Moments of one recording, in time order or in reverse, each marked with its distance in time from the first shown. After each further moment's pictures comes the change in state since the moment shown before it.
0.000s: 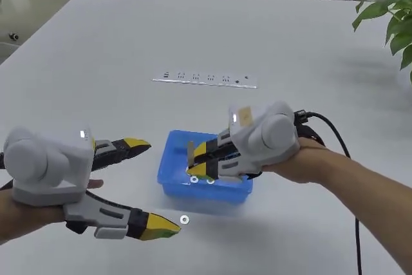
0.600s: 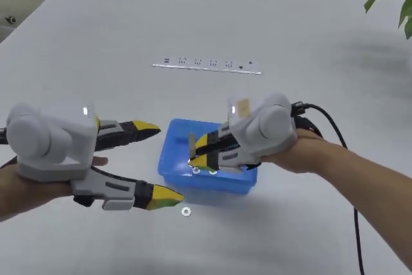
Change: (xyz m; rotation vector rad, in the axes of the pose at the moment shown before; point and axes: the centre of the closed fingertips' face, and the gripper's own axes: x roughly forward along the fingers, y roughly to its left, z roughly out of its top) left arm 0.013 0.022 0.005 0.035 -0.004 -0.016; right arm 0.017 -0.011 -0.023 0.040 0.012 0.019
